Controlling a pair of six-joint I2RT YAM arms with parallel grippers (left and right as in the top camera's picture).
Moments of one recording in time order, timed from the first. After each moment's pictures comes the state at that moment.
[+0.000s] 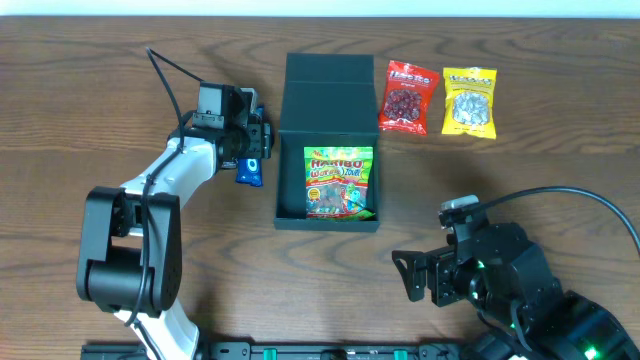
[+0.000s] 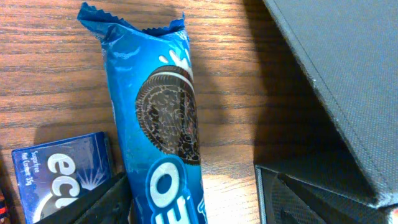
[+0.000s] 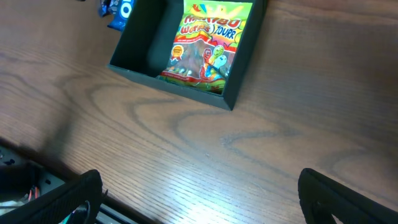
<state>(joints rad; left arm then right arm) -0.14 1.87 1.10 -0.26 0.25 -0.12 0.63 0.70 0.93 -1.07 -0.03 0.43</state>
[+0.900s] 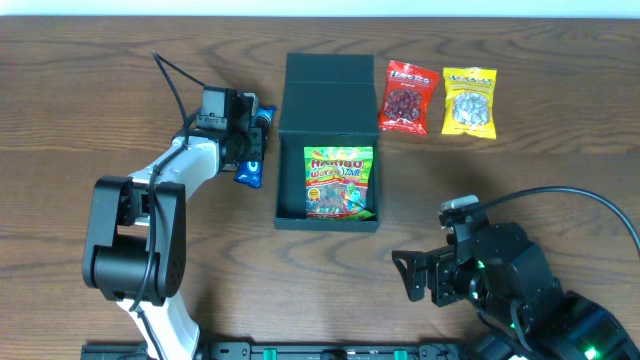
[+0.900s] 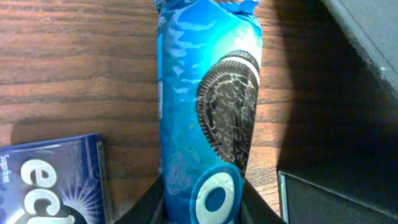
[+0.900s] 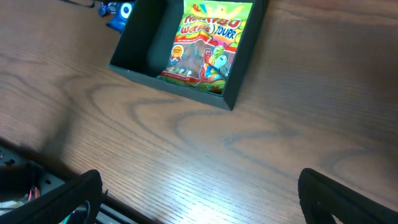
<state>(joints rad) -0.14 1.93 1.10 -0.24 0.23 -0.12 0.63 0.70 0.93 -1.07 -0.03 0.43</state>
